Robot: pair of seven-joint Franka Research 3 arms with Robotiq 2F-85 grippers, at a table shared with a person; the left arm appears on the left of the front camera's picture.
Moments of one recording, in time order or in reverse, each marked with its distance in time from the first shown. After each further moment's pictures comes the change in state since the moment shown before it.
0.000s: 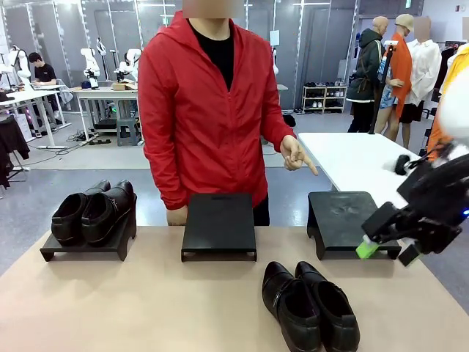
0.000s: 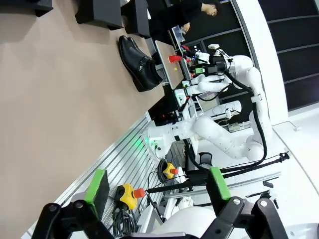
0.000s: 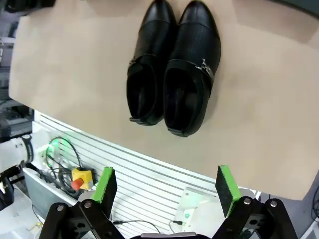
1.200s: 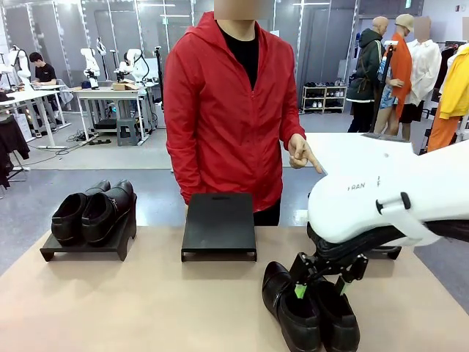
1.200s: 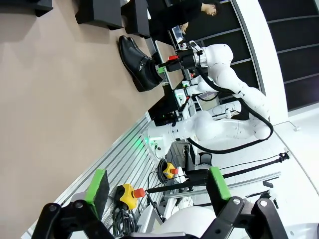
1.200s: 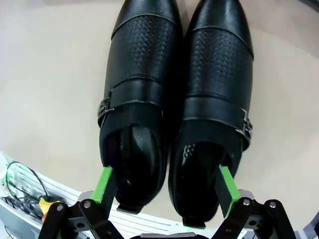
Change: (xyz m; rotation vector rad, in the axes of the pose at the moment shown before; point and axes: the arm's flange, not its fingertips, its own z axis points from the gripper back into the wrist) left arm 0.000 0.000 0.000 0.000 -0.001 0.000; right arm 0.055 0.049 -0.162 -0.216 0.111 0.030
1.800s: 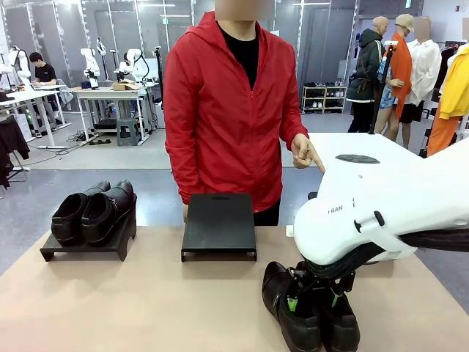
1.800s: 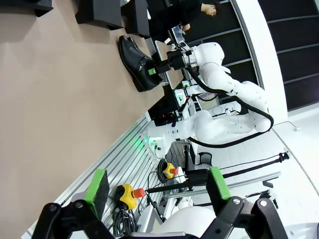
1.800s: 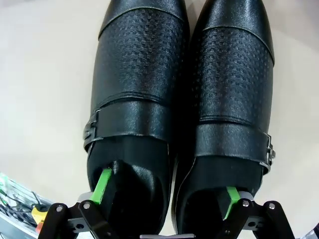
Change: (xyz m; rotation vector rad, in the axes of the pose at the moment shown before) left arm 0.000 0.000 0.000 0.000 0.000 0.000; right arm 0.010 0.009 -0.043 -0.045 0.040 -0.004
